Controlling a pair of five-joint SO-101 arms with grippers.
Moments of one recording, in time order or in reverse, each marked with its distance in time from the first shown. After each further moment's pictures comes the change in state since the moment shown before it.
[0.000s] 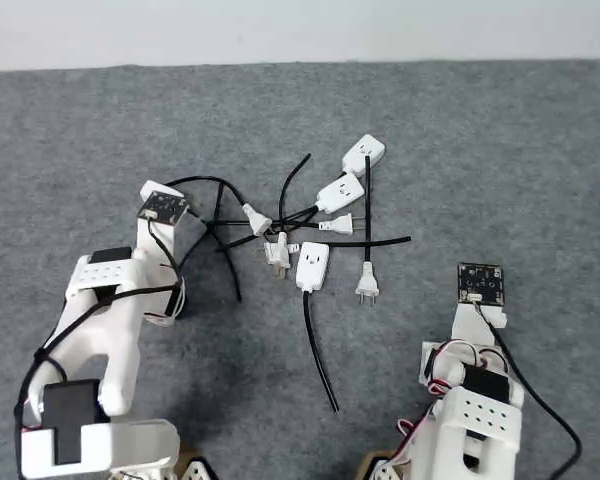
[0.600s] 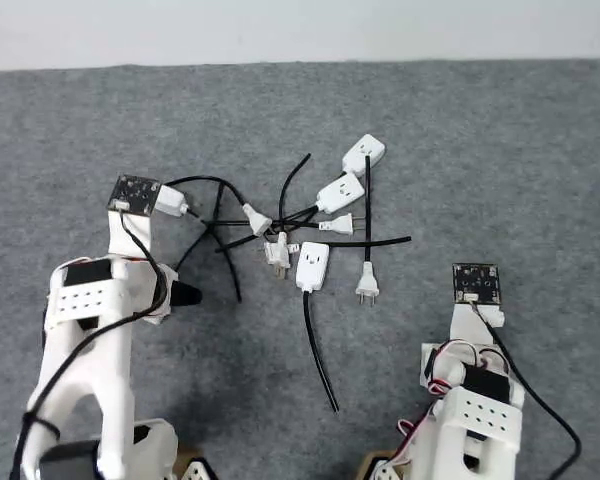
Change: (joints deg) left arm -2.5 -18.2 4.1 0.8 2.6; right arm 0.0 0.0 0.0 0.0 2.5
